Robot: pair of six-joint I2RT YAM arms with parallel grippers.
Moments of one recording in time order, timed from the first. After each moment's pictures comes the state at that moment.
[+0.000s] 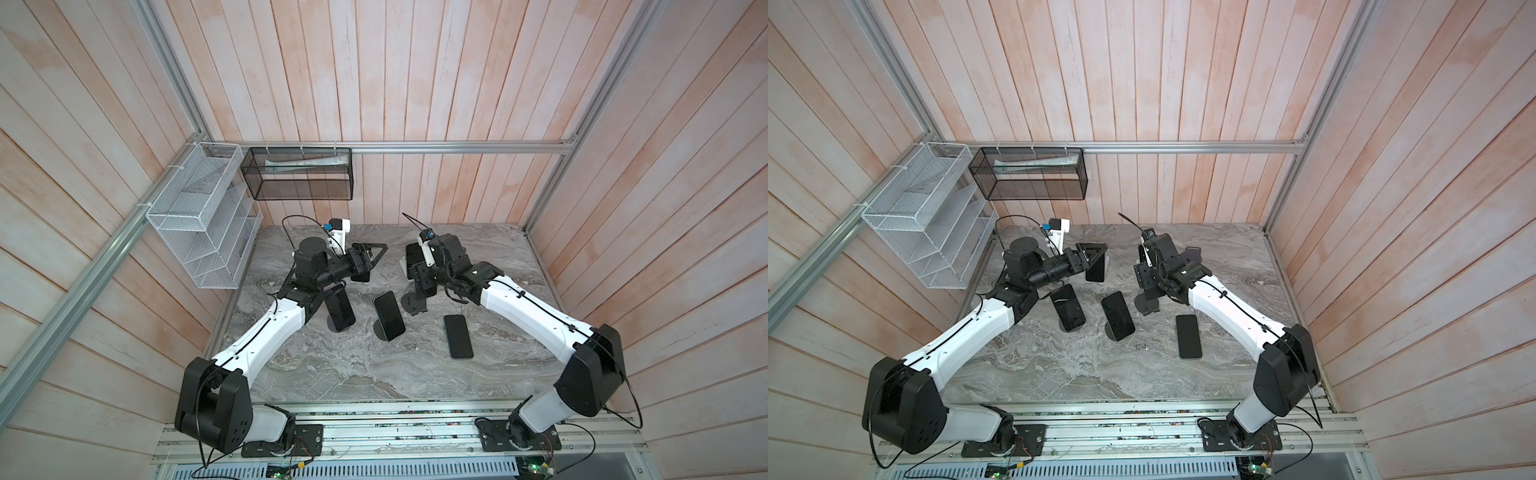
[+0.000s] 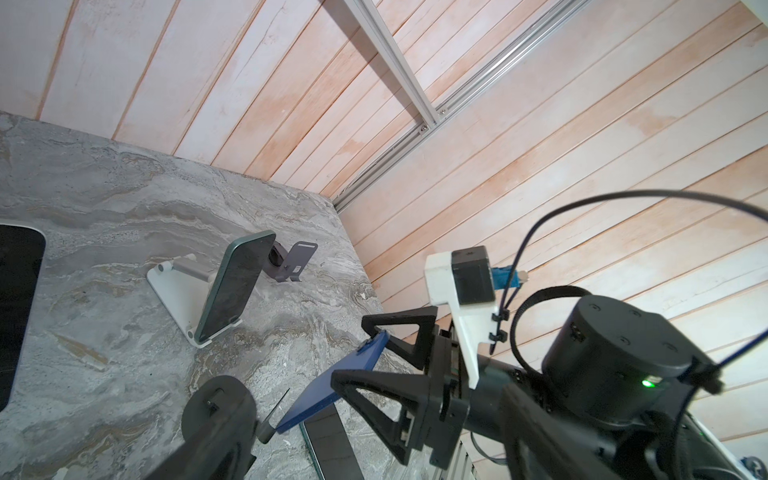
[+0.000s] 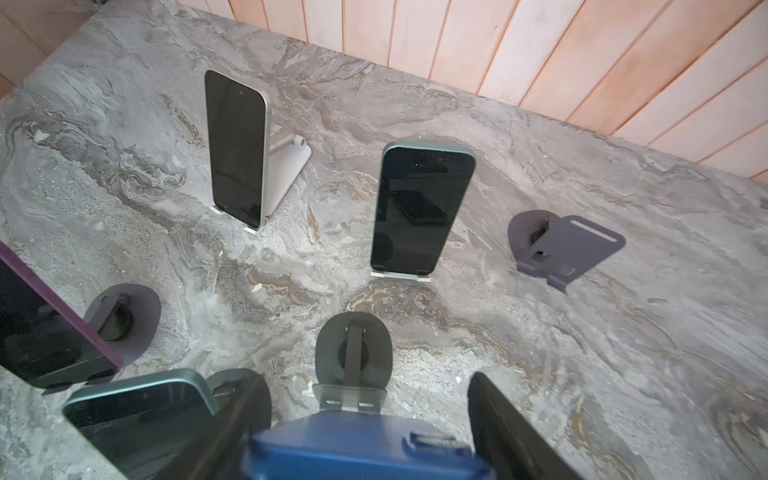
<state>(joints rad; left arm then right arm) -0.36 1.40 1.04 0.23 0.60 -0.77 0.65 1.55 1.37 -0.54 0.21 0.14</state>
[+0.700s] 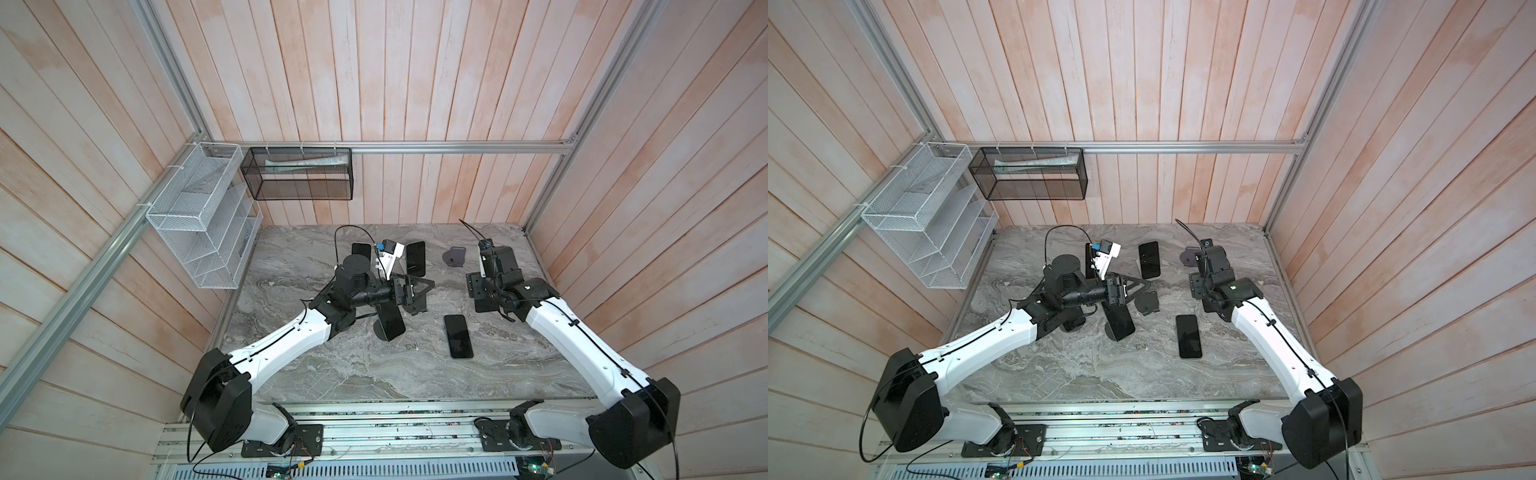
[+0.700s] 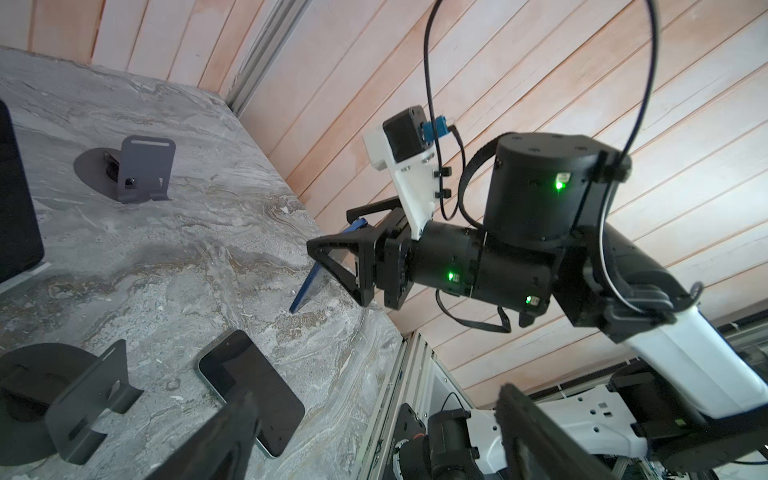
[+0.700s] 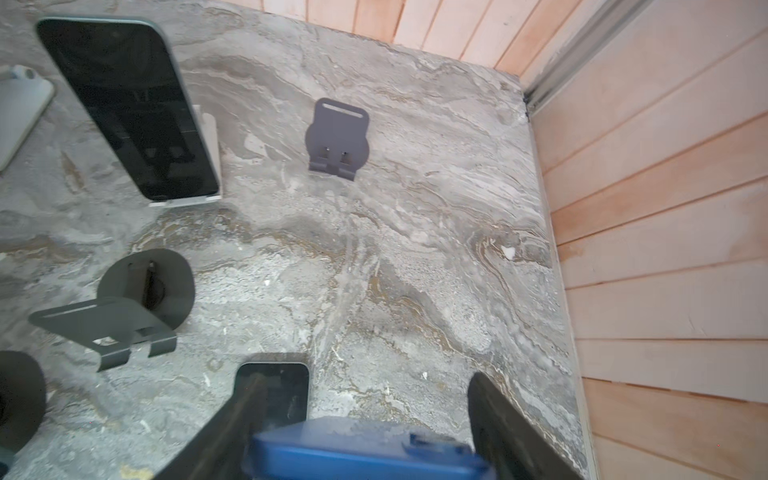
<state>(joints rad) -0.69 1.43 1.04 0.22 0.60 -0.69 0.37 1.27 1.13 -0.68 0.37 0.09</state>
